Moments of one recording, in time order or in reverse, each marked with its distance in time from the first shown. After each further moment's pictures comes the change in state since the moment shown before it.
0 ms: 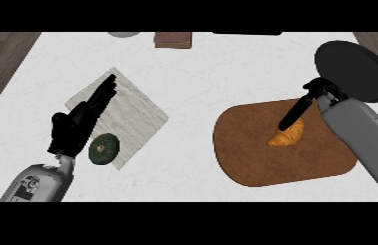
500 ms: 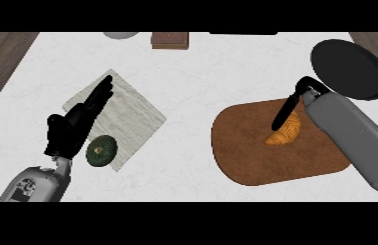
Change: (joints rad) left arm 0.019 -0.001 0.020 -0.011 -0.006 -0.007 0.002; right arm -0.089 0.062 0.079 0.153 -0.013 0.053 0.016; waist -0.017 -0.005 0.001
